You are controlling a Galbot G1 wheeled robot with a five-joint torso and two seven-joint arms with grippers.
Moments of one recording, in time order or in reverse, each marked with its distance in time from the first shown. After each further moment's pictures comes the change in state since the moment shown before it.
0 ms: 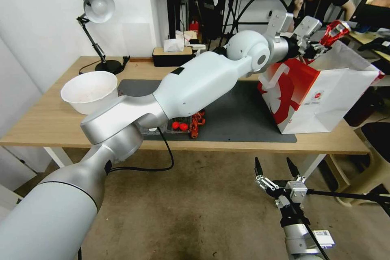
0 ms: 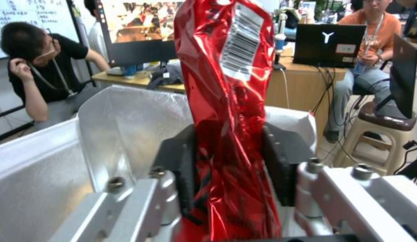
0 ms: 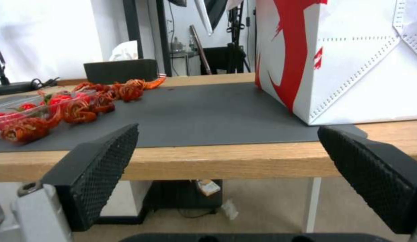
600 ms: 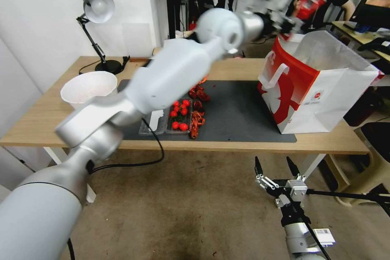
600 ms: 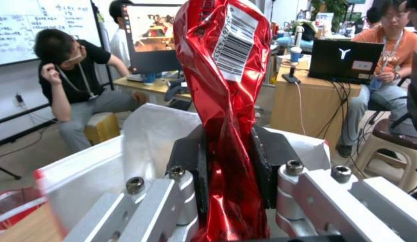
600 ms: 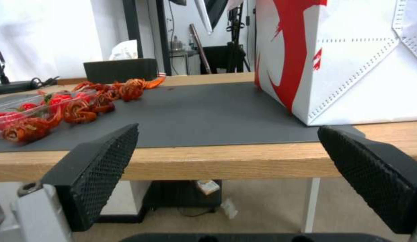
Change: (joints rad) left arm -0.011 0.021 -0.078 -0.045 -0.026 0.064 -0.075; right arm -0.009 -0.003 0.003 0.013 0.000 -0.009 0.002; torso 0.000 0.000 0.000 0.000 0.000
